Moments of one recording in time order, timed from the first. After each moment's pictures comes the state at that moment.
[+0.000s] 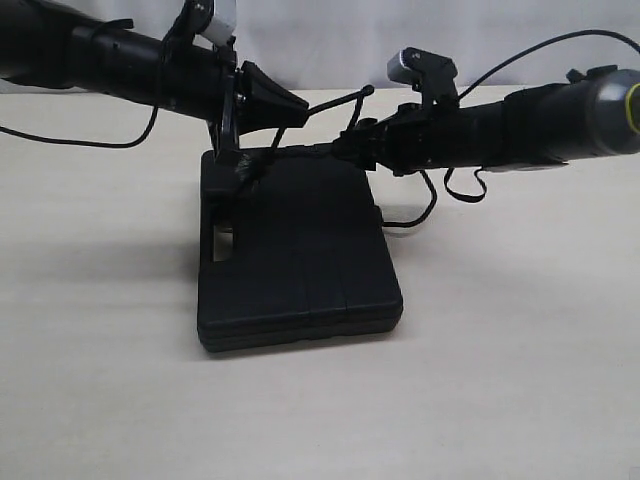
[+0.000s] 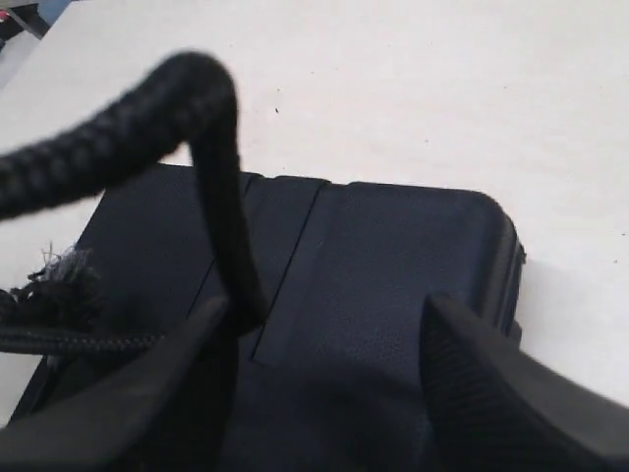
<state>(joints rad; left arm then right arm) -0.22 2.03 -1.40 -1.41 1.03 2.11 0.23 2.04 -1.21 1.74 0.49 -1.54</state>
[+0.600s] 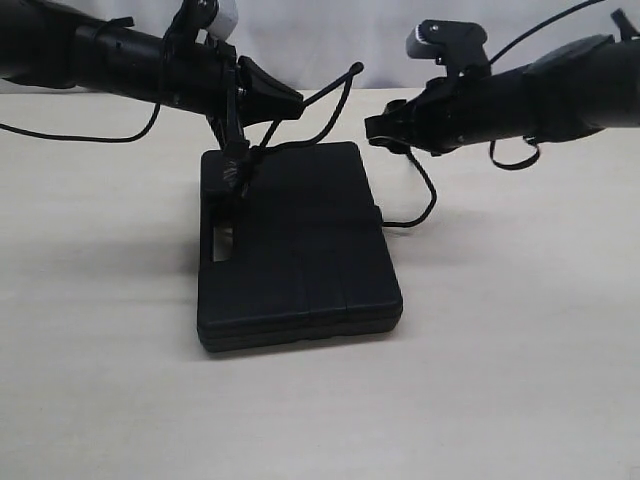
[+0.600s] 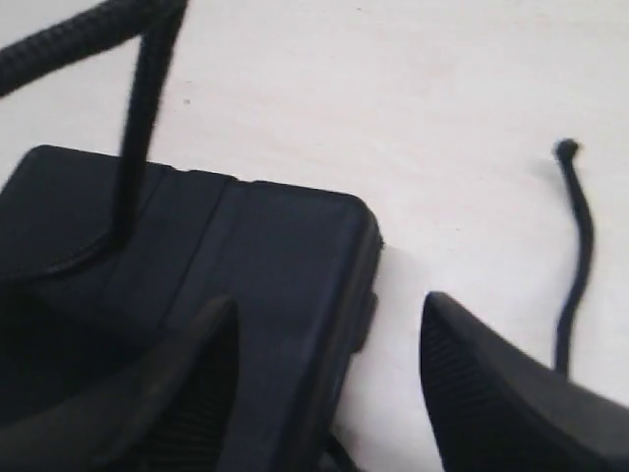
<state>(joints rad) -0.22 2.03 -1.40 -1.43 0.95 2.07 0.22 1.90 -1.20 1.16 0.32 -1.06</state>
